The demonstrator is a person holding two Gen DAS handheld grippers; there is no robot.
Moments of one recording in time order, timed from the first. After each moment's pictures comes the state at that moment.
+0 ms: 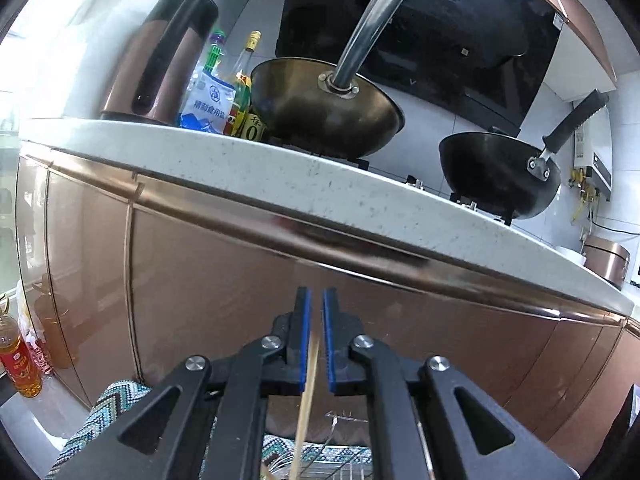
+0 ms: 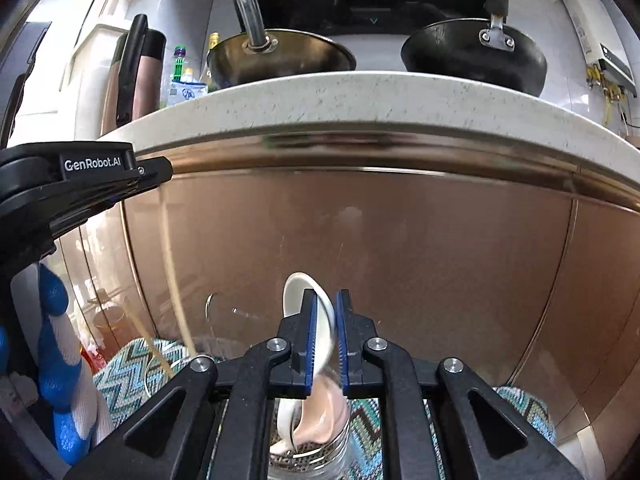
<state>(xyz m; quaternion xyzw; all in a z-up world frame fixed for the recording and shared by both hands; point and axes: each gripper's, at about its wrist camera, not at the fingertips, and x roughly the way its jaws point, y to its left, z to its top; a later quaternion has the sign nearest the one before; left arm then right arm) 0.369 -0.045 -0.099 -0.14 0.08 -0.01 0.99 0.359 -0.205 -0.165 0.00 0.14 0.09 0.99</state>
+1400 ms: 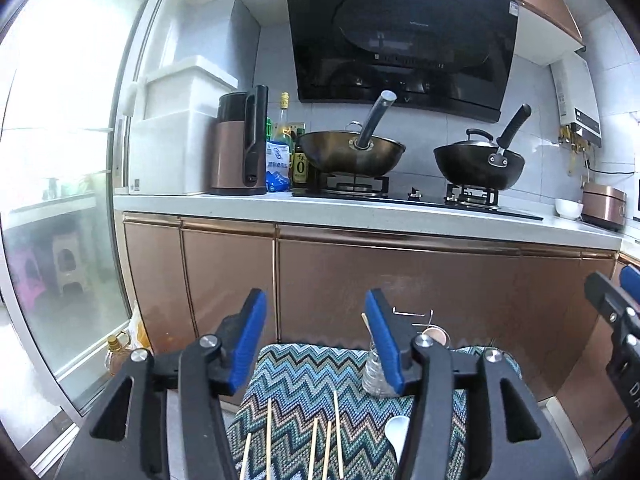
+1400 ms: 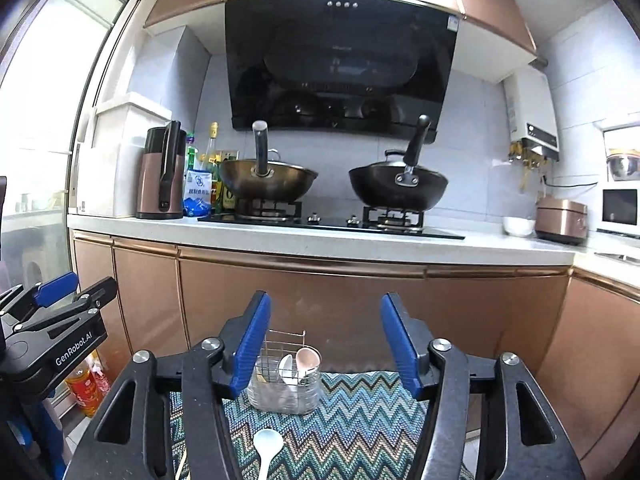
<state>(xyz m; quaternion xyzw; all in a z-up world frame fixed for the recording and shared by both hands) 0.085 0.007 -0.025 -0.03 0.11 0.06 0.99 0.070 -0.179 -0.019 -0.02 0.06 -0.02 1.00</state>
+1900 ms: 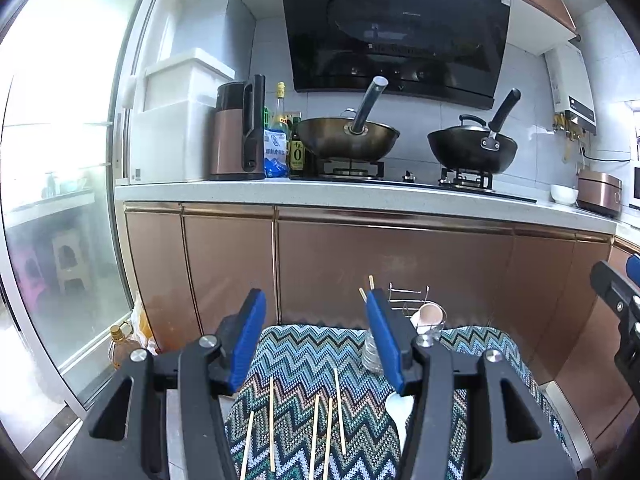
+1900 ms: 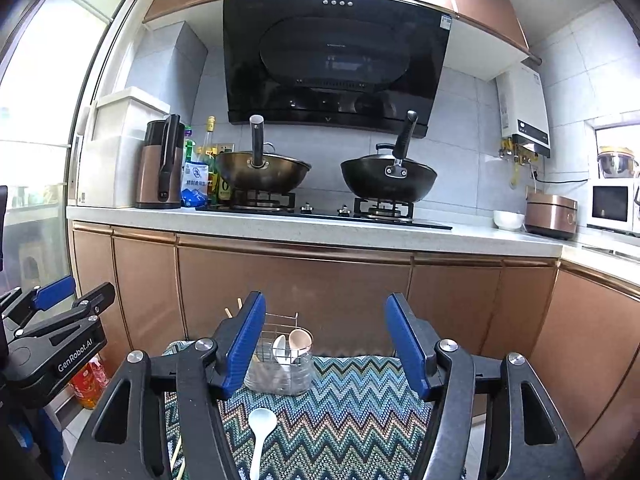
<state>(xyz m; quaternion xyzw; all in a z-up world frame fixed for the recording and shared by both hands) 0.069 0.001 -0.042 -0.02 0.12 0.05 0.99 0.051 -0.184 -0.034 -0.02 0.08 -0.03 1.00</state>
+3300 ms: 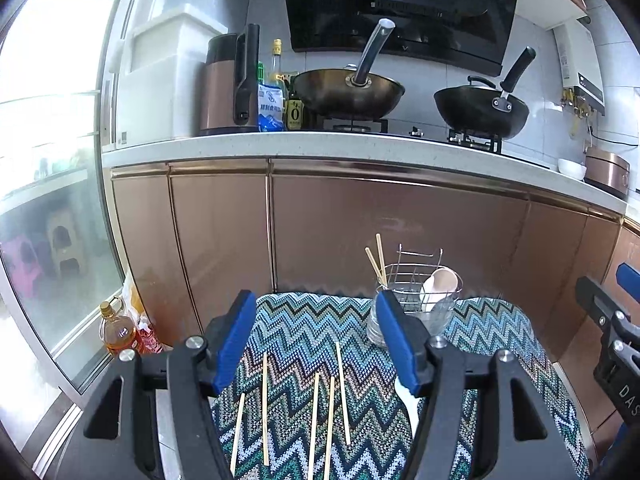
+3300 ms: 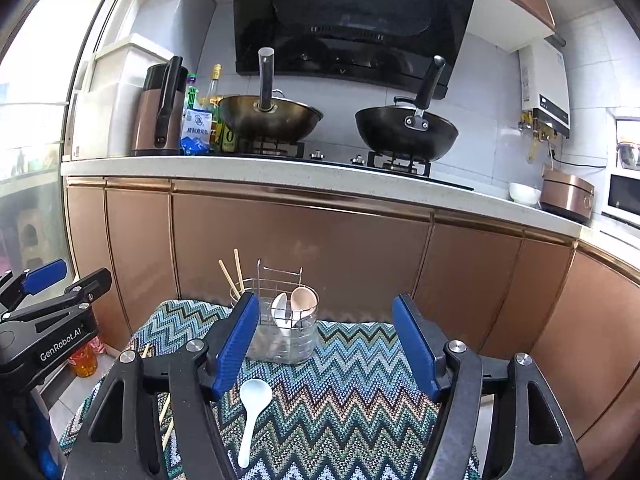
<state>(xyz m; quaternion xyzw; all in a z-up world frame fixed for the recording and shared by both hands) 0.114 0.004 -0.085 -0.02 0.18 0.05 0.98 0.106 -0.182 -0.080 -0.04 0.15 -0.02 0.99</state>
